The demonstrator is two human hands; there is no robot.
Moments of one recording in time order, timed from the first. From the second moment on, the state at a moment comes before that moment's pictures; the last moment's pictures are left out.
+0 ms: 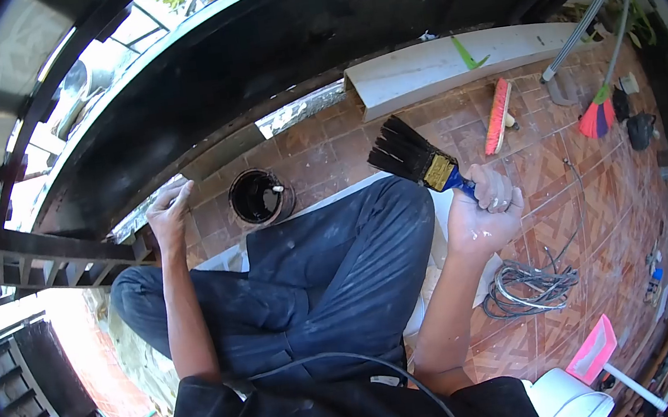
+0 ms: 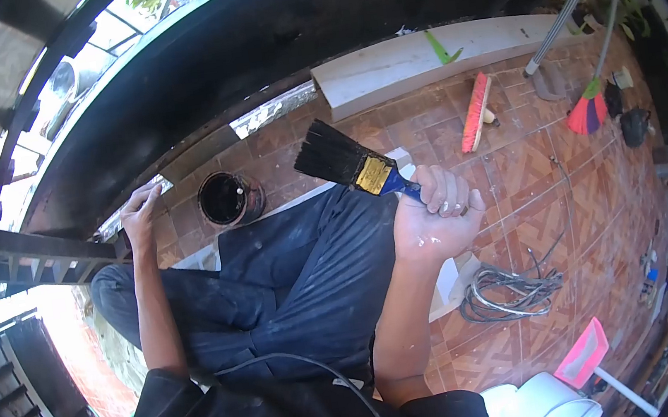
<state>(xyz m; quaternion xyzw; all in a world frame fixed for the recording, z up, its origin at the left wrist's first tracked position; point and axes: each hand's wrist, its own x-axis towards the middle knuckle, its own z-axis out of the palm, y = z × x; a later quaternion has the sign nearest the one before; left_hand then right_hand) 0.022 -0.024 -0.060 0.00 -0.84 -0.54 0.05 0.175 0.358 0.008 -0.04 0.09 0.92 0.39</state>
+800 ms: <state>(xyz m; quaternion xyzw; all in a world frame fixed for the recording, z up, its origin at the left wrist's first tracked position) 0.030 -0.030 -0.082 0.18 -0.62 -0.76 0.07 0.072 0.205 -0.096 -0.08 -0.32 0.90 0.28</state>
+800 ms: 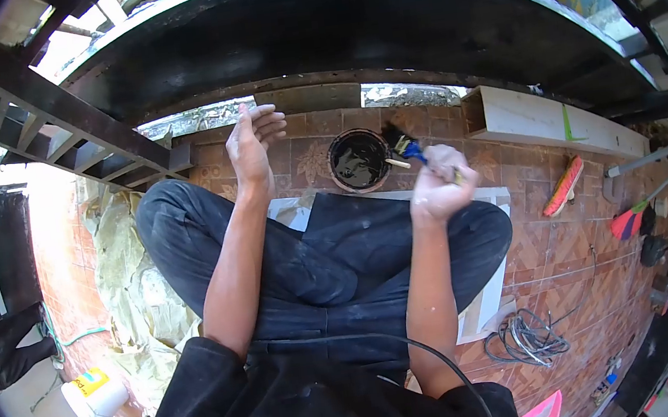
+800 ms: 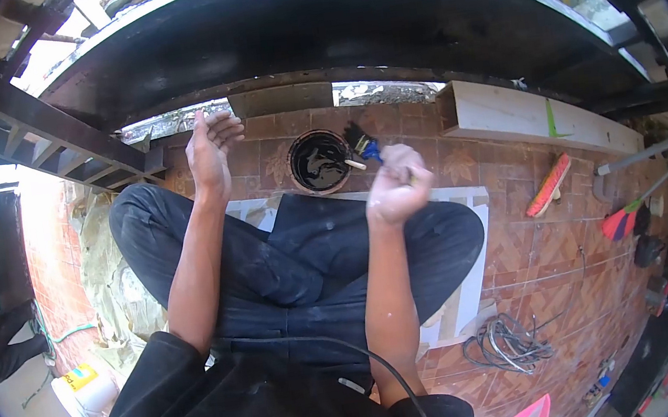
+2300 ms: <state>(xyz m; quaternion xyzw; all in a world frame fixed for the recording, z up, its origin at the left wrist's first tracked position) 0.073 0.016 -0.042 -0.25 -0.78 -0.43 0.39 0.110 0.153 0.032 -0.02 -0.30 0.91 0.28</state>
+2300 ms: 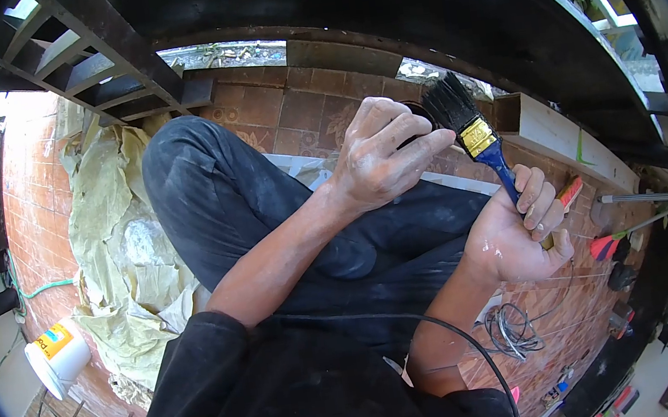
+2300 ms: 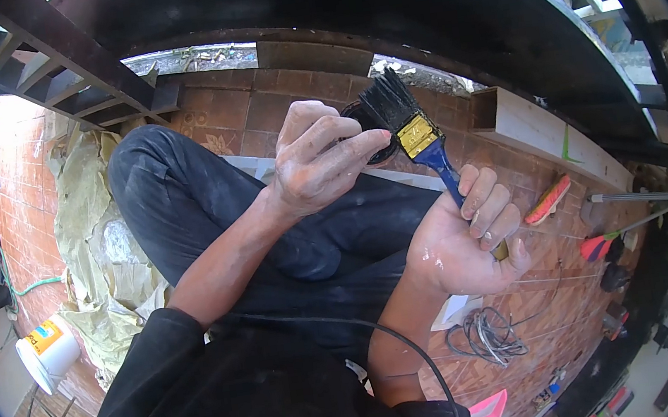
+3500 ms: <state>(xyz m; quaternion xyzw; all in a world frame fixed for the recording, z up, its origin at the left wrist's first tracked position) 0.068 0.011 -0.035 -0.16 -0.77 -0.49 0.38 0.112 0.163 0.040 0.03 -0.31 0.91 0.29</state>
